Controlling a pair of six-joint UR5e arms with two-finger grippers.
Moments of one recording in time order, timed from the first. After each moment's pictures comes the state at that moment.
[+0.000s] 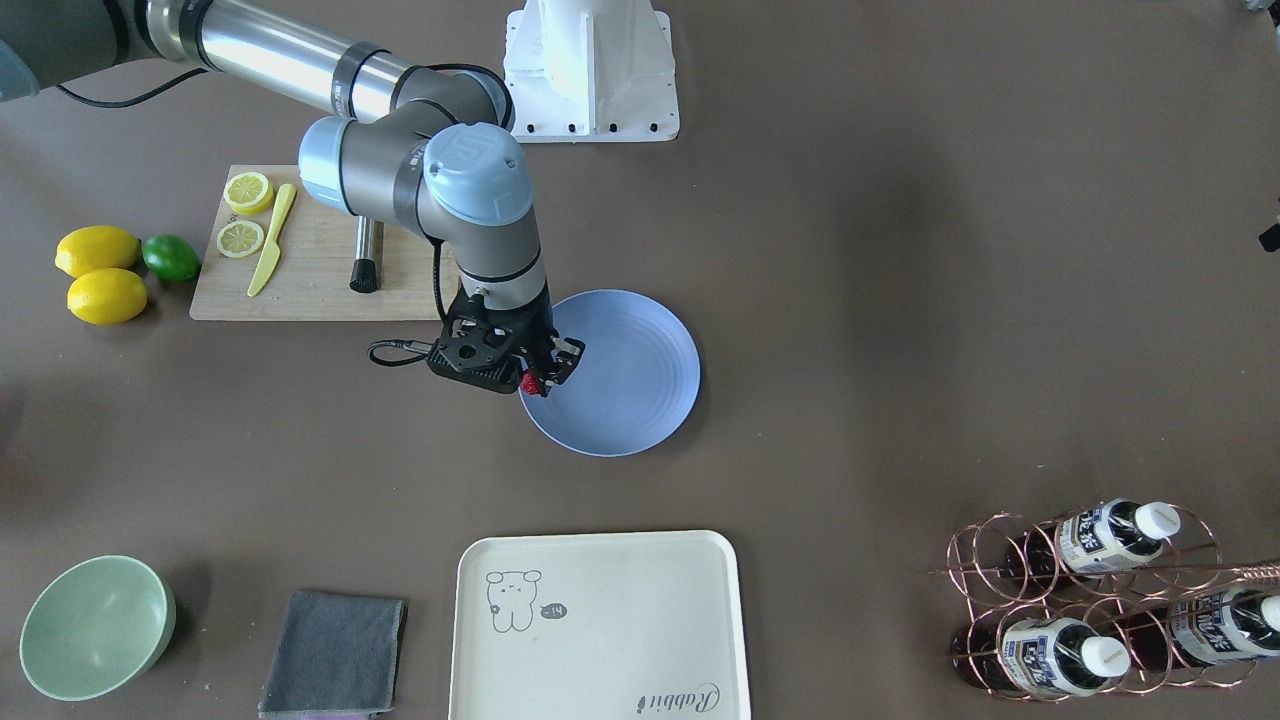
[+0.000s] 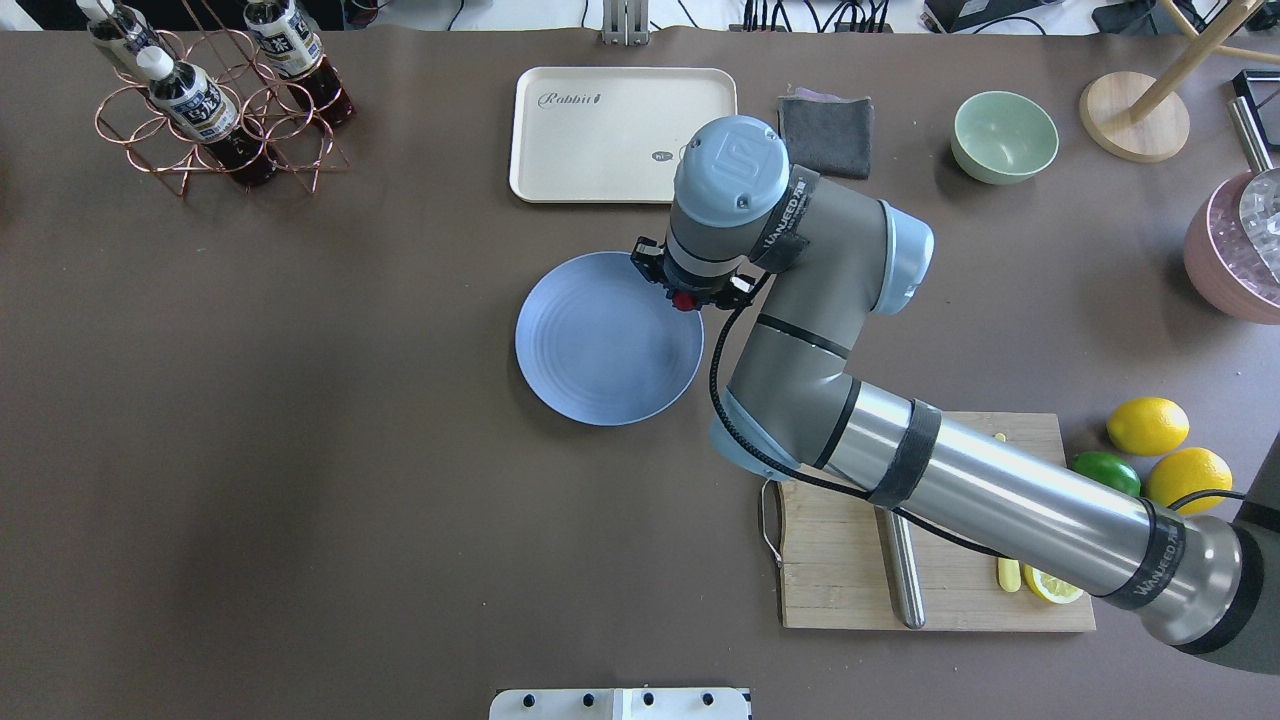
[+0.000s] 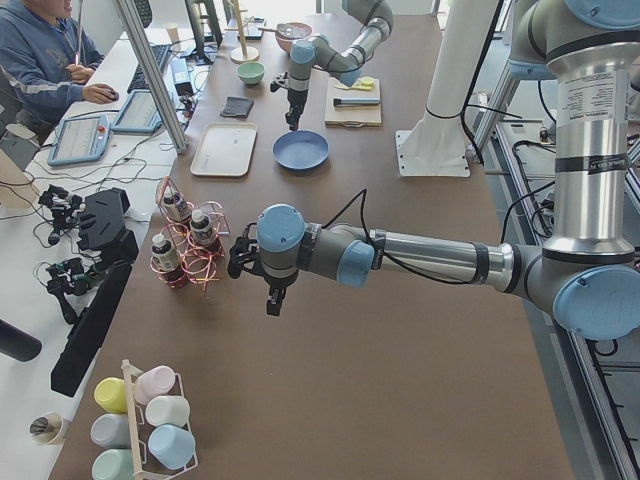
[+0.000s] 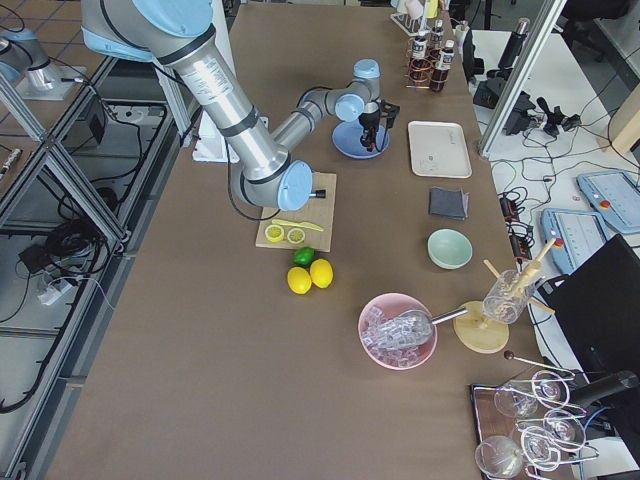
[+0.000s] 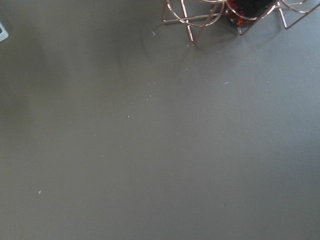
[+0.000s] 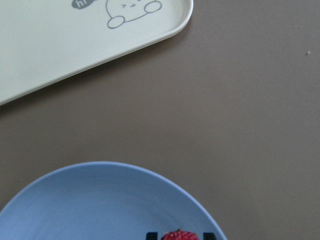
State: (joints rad) left arm -1.51 -1.49 -1.75 -1.76 -2.48 -0.14; right arm 0.58 -0.75 1.41 -1.45 1.81 1.55
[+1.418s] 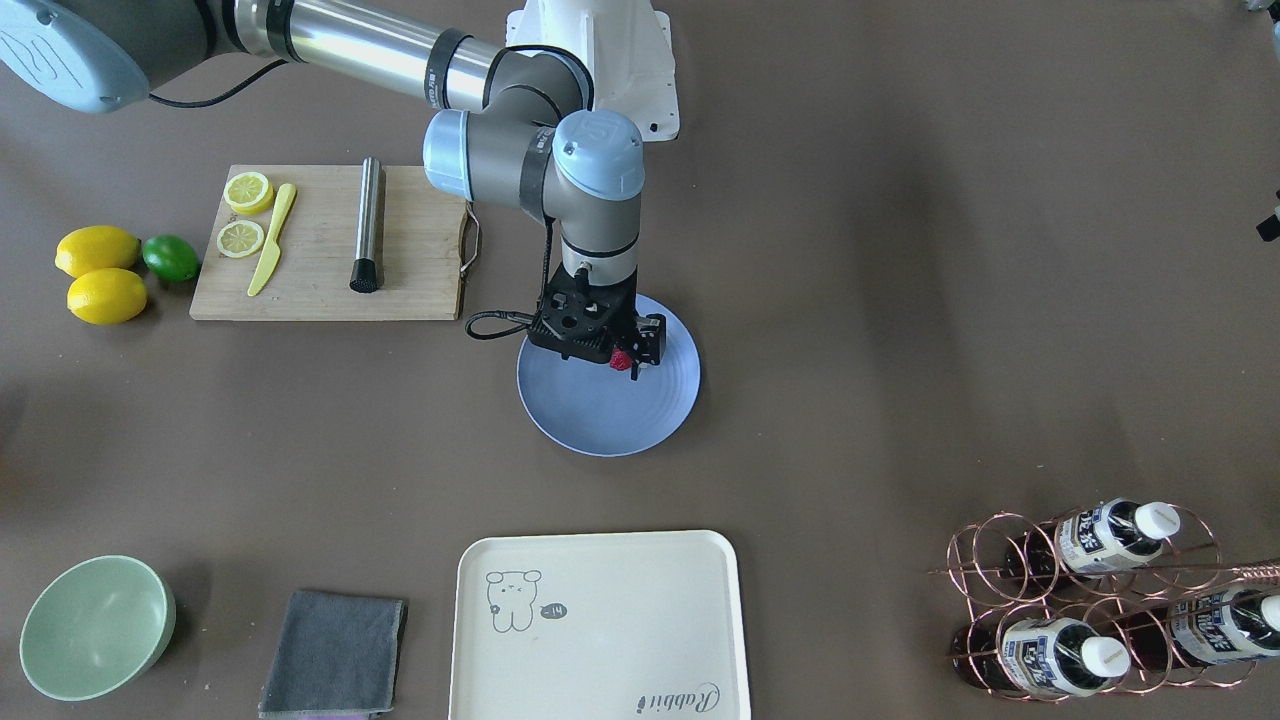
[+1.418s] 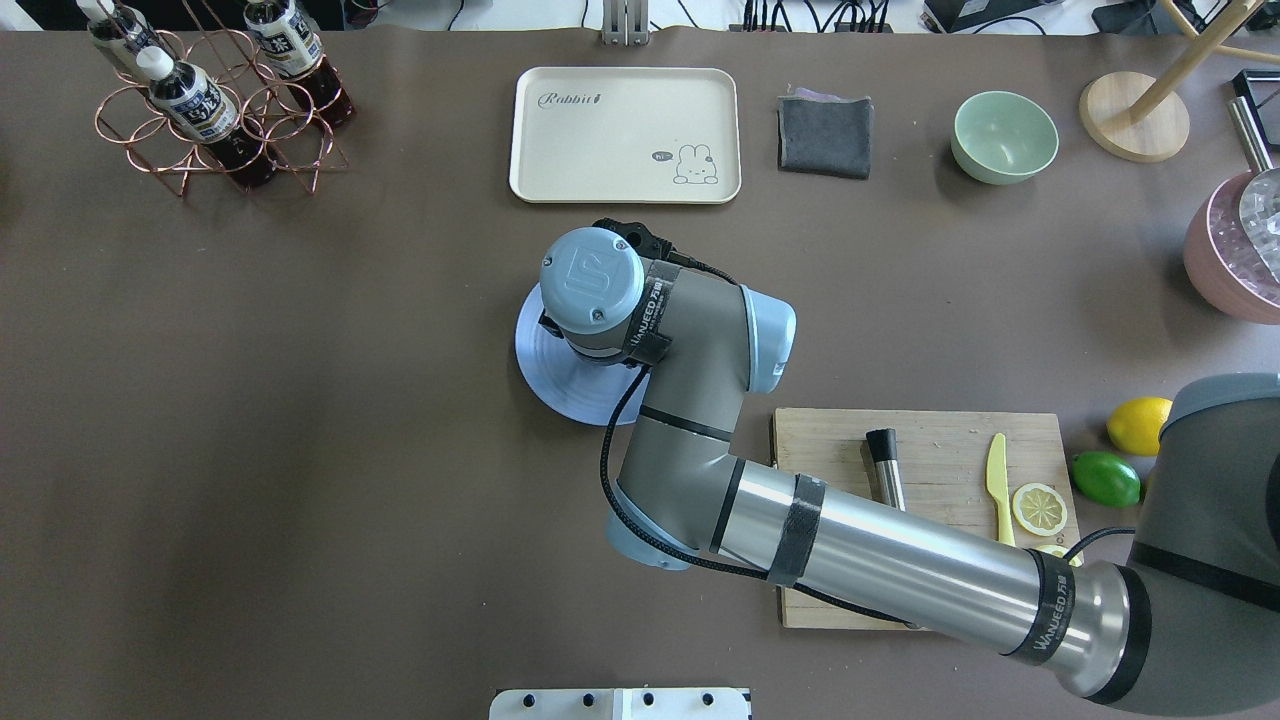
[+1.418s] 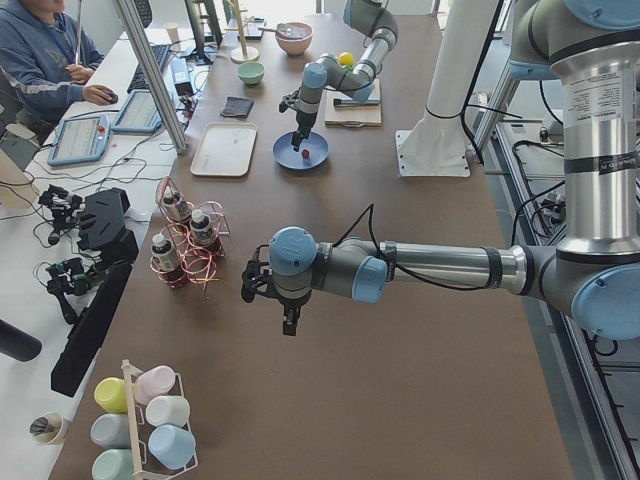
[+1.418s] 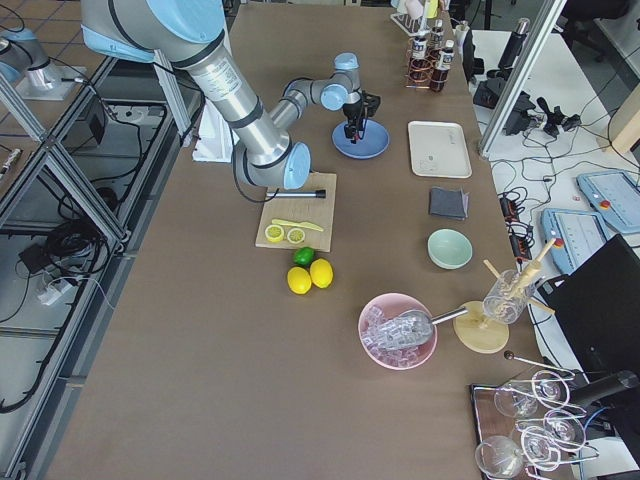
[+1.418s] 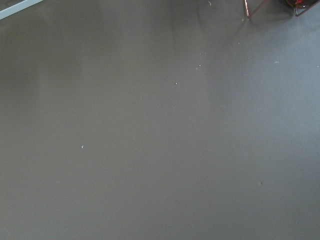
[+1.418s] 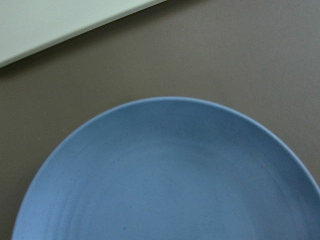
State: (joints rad) left arm -1.51 -1.43 -1.73 -1.76 -2.47 -0.14; right arm 0.52 -0.65 1.31 -1.45 1.73 1.58
